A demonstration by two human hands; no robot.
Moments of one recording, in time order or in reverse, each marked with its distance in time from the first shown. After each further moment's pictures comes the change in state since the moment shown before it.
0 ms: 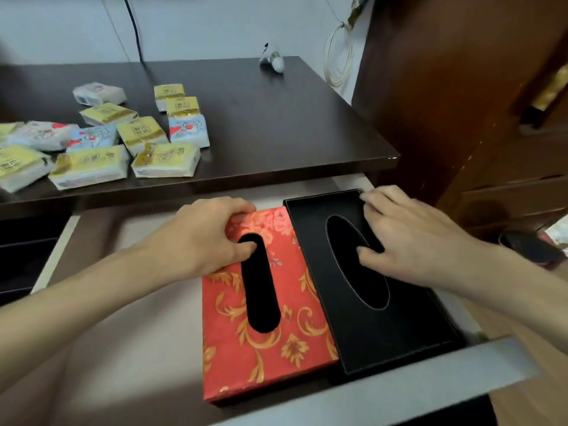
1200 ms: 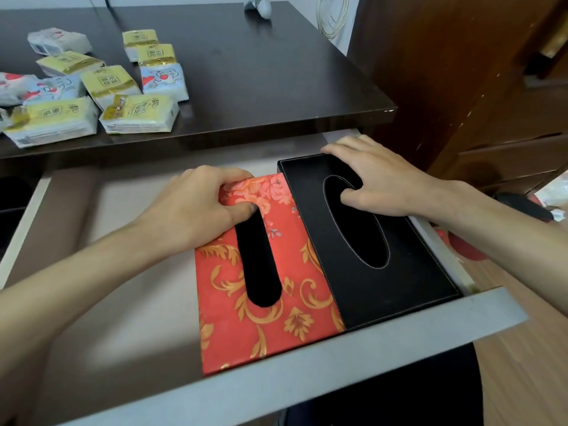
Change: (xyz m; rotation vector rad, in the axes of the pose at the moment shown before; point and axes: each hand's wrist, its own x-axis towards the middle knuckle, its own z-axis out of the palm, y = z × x) left_hand -0.009 0.009 0.013 -0.185 0.008 0.063; right_hand 0.041 0.011 0.028 0.460 0.019 -0.028
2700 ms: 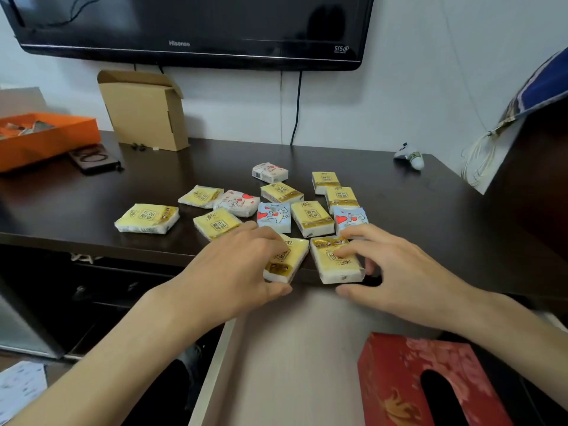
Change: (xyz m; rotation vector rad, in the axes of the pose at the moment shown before) left_hand -0.046 -0.113 -0.134 0.489 0.209 -0.033; right_hand 0.124 -0.180 -0.026 0.112 0.089 -0.395
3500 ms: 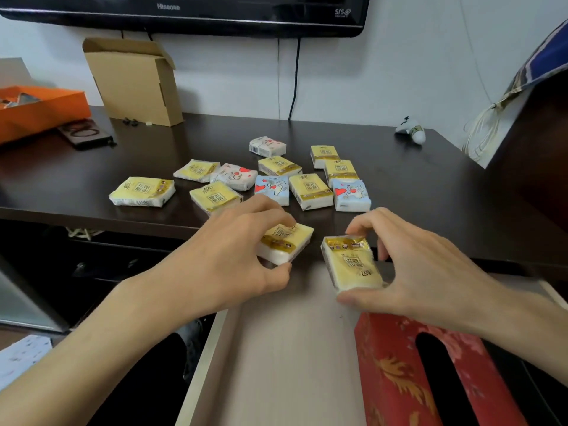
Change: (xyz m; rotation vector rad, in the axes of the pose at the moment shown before) left_hand -0.023 0.011 -0.005 -0.248 0.105 -0.014; right_hand -0.038 -0.037 -0.013 -0.008 0.018 0.100
